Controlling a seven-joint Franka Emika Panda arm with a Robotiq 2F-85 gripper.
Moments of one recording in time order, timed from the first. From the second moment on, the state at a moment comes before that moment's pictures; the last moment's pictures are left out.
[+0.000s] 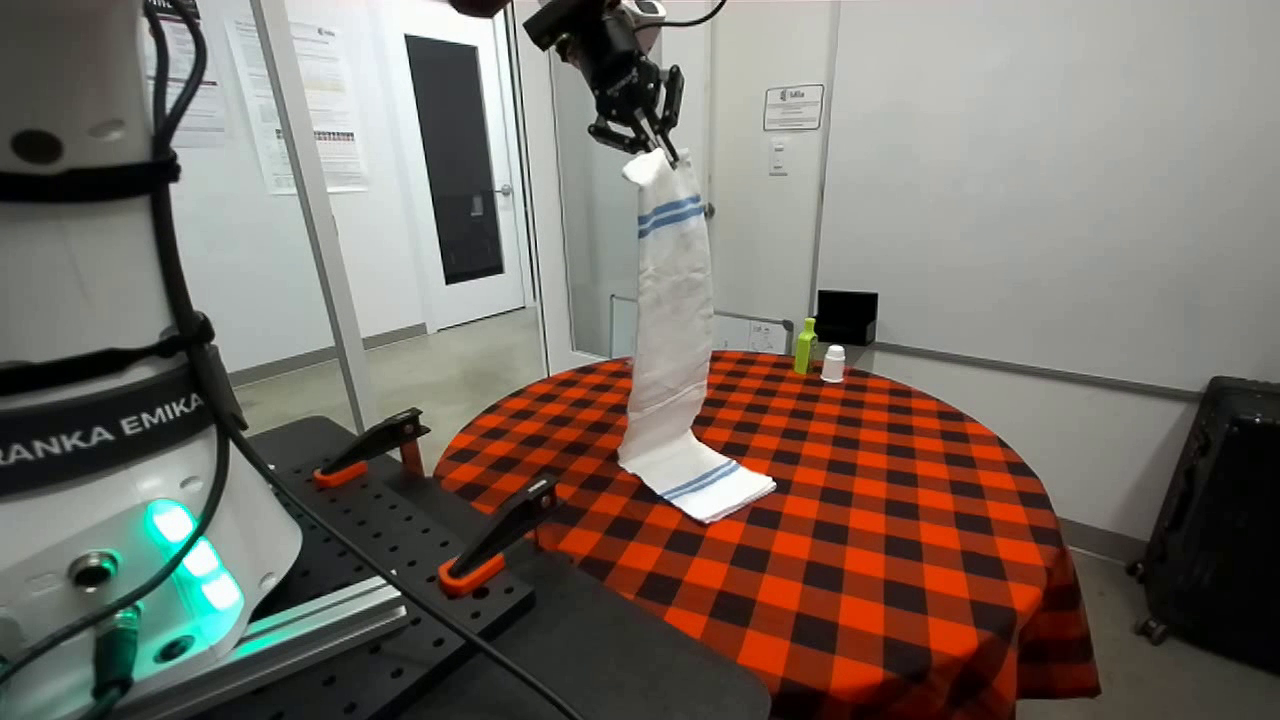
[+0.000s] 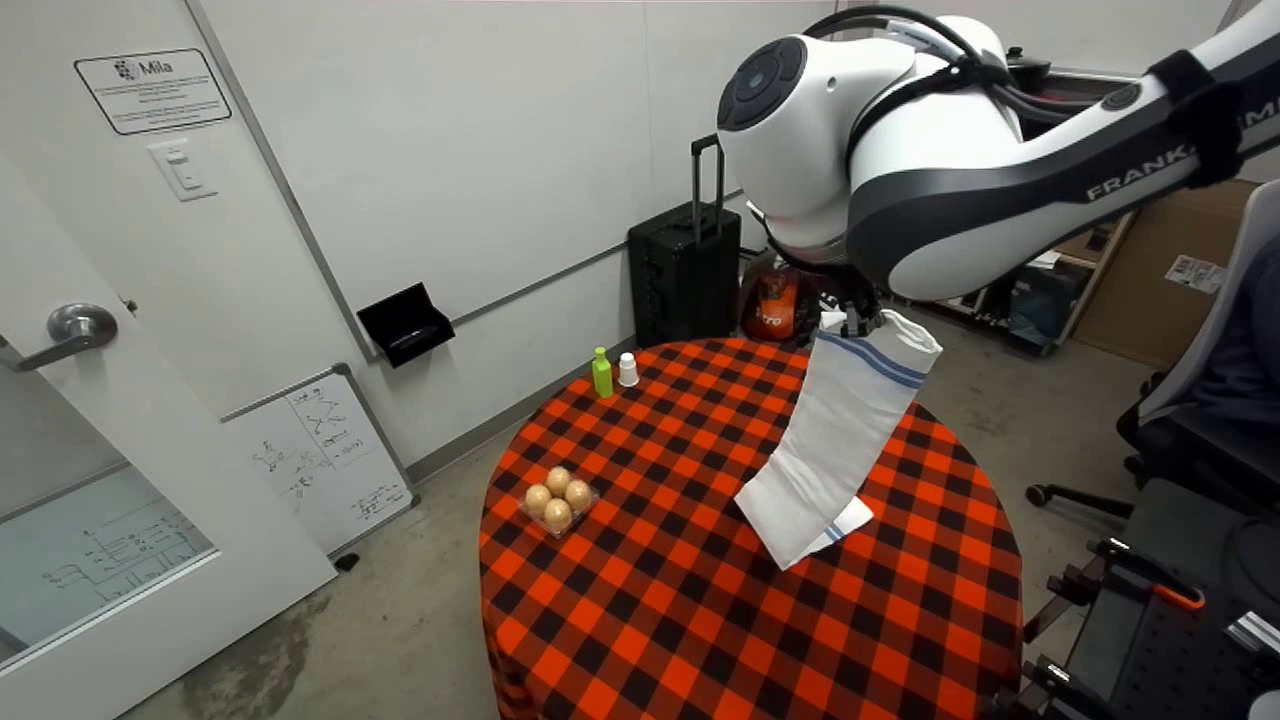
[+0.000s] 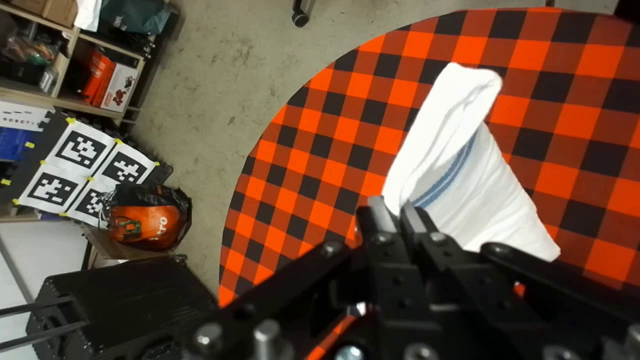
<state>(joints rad) 0.18 0.08 0.06 -2.11 -0.67 1.86 0.09</state>
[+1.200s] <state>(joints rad) 0.07 0.42 0.04 -1.96 -0.84 1.95 -0.09</state>
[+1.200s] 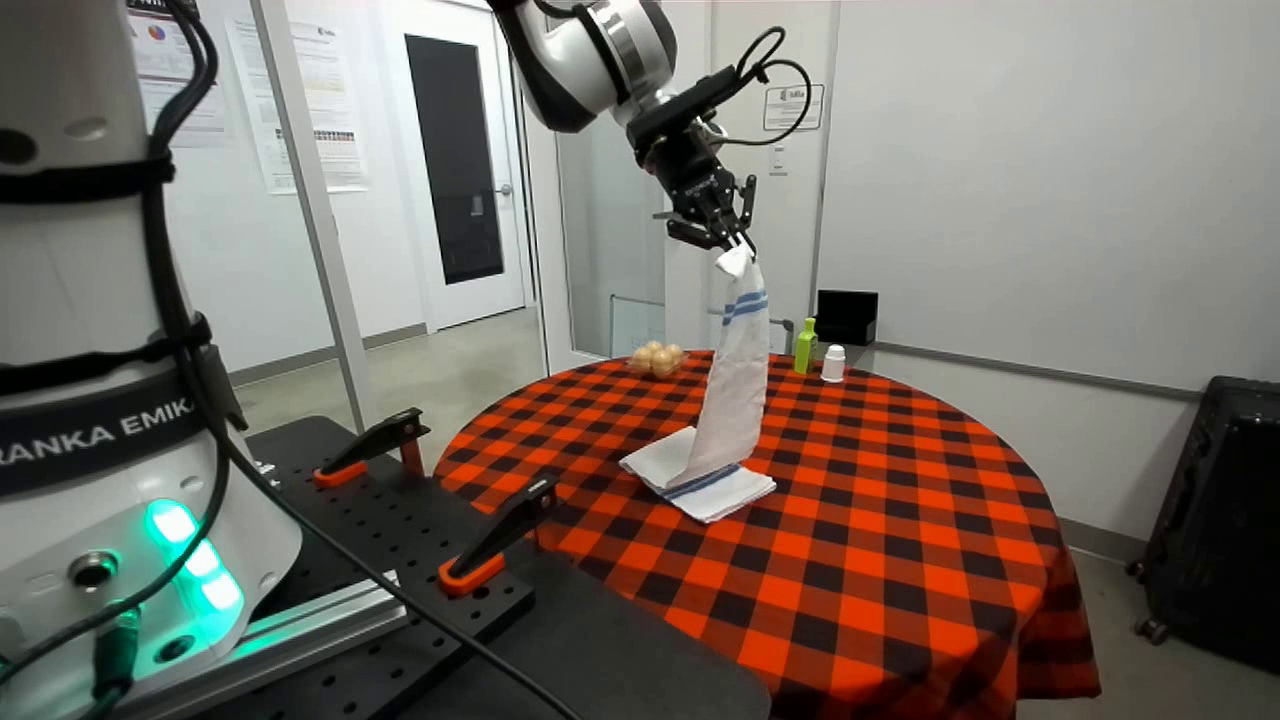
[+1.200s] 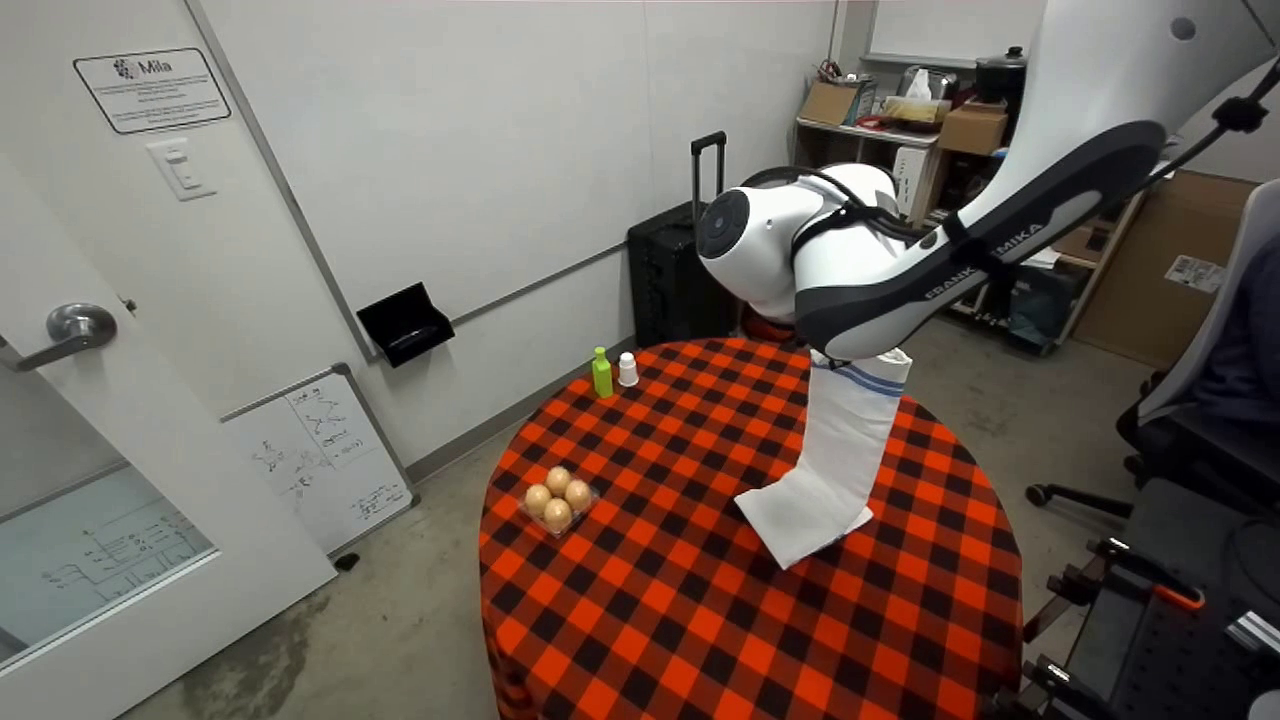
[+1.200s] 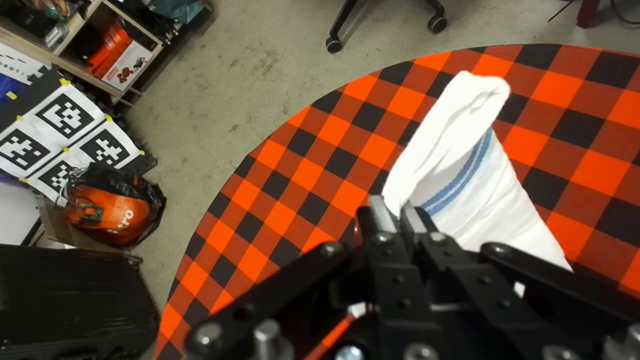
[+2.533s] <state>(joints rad) 0.00 0.70 0.08 -1.71 -0.46 2.06 -0.41</state>
